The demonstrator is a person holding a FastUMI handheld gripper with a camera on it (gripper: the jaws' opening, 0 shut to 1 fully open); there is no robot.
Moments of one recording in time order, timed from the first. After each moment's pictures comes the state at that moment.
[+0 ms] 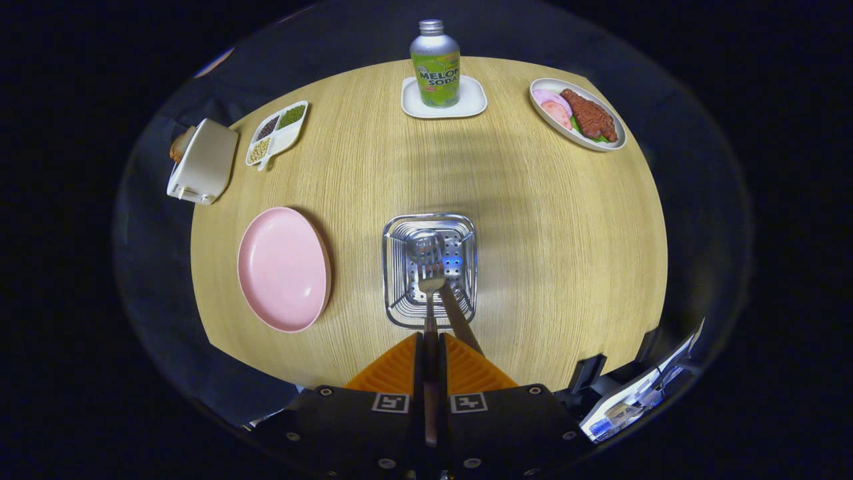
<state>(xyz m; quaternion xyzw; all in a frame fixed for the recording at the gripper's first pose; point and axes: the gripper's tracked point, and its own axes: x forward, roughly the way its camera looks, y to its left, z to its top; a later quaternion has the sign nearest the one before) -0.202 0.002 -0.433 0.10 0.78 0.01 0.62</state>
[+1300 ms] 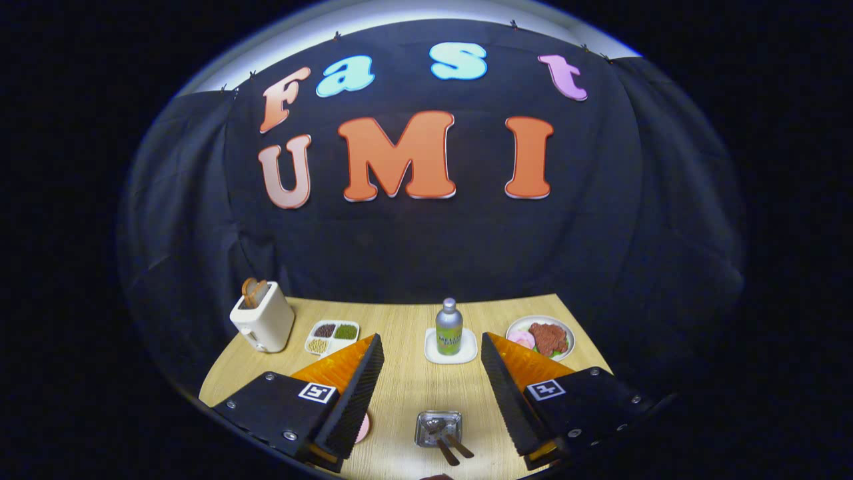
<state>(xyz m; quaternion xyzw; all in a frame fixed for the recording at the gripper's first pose) -0.024 -0.034 -0.223 0.07 0.30 -0.03 0.95</state>
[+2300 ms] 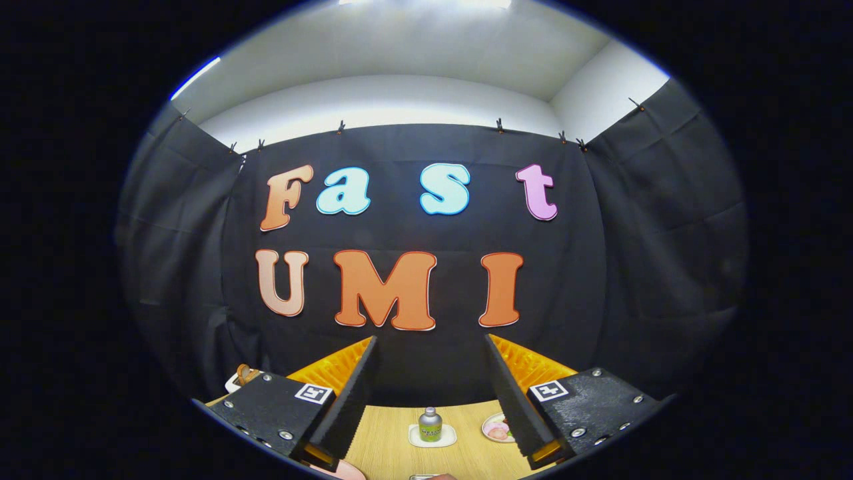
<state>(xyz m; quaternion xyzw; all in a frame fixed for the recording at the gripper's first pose) 0.004 -0.052 -0.066 0.04 0.07 -0.08 0.99</state>
